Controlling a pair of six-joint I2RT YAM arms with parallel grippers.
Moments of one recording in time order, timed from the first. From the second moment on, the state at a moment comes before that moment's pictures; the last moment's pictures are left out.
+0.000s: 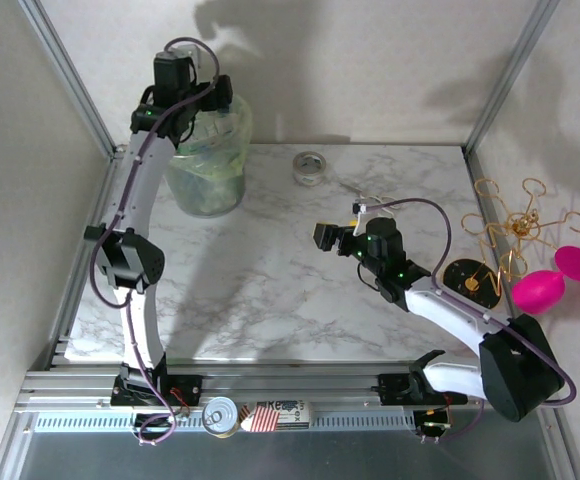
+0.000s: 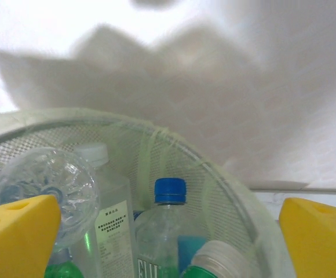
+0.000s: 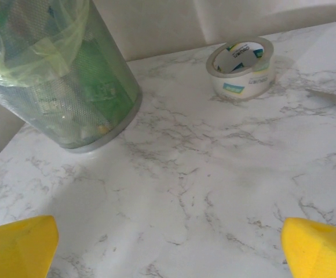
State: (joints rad) left arm -0.16 2.08 2.38 -0.65 -0.06 -0.21; right arm 0.56 1.22 0.62 0.25 0.00 0.42
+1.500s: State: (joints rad) left arm -0.30 1.34 0.48 0.51 -0.59 -0.22; right arm 0.12 1.57 0.38 0.86 0.45 0.06
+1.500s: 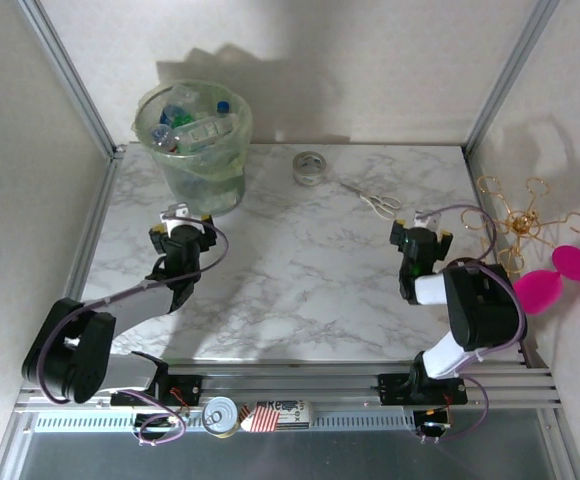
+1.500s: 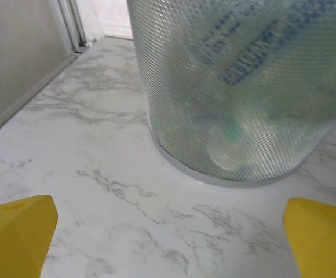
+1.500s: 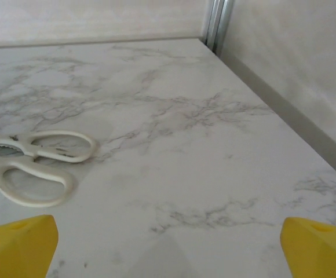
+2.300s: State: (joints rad) left arm -0.11 1.53 0.19 1.20 -0.34 -0.14; right arm 0.05 1.54 0.19 1.22 0.26 0.07
